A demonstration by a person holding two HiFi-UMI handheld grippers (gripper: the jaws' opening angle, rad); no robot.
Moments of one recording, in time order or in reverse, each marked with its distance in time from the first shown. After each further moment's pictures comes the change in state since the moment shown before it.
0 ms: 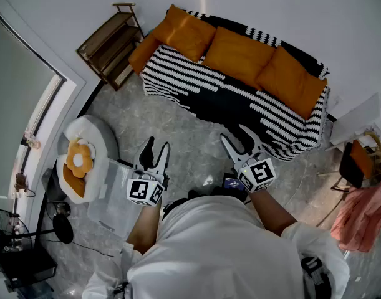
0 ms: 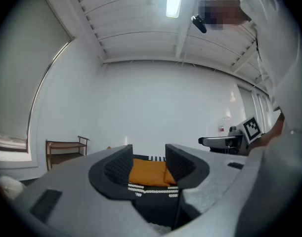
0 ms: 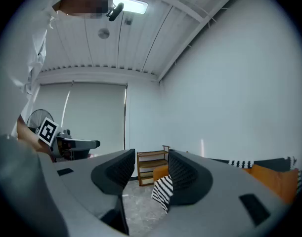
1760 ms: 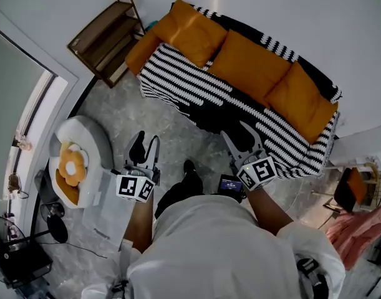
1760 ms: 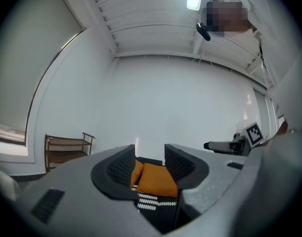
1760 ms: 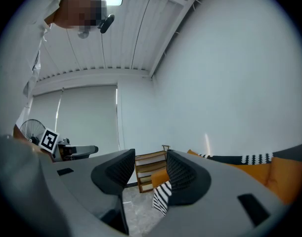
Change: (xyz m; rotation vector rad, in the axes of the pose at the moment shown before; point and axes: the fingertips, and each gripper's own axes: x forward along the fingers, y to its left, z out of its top) left arm 0.170 0.150 -0.019 -0.092 0.003 0.079; right arm 0.192 -0.124 -0.024 0.110 0.012 0.017
